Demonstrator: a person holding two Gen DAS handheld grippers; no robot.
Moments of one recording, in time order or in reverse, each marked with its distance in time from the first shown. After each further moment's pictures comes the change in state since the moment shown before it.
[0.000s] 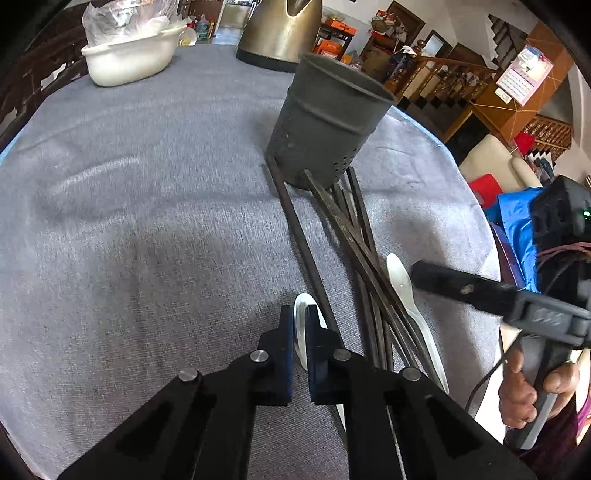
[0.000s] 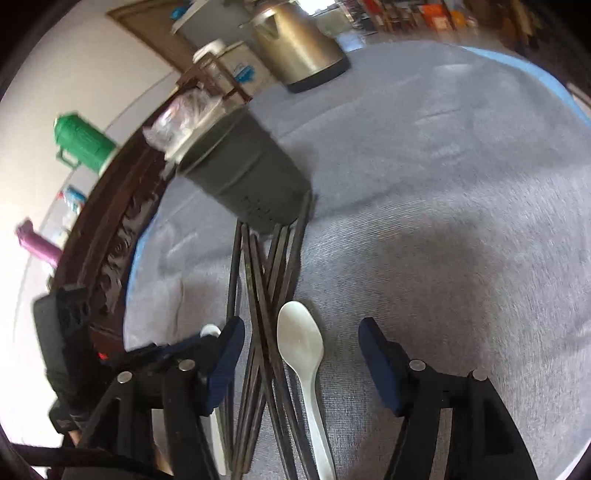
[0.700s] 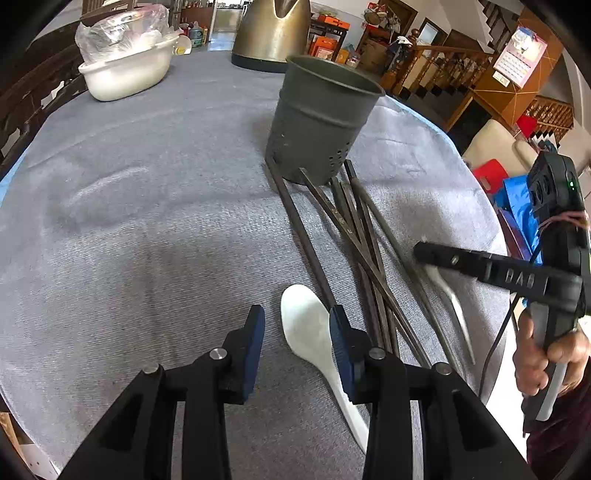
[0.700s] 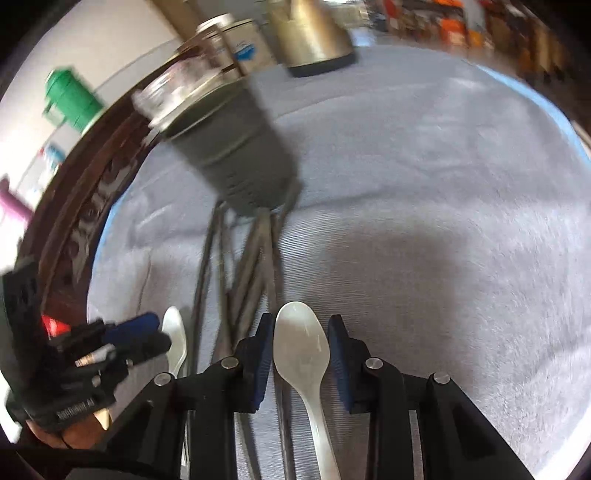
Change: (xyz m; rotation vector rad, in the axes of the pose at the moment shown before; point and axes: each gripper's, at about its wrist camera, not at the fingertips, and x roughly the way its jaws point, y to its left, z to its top) left arm -0.005 -0.006 -0.007 0.057 0.018 0.058; right arm 0.004 -0.005 0.003 -0.065 0.038 -0.133
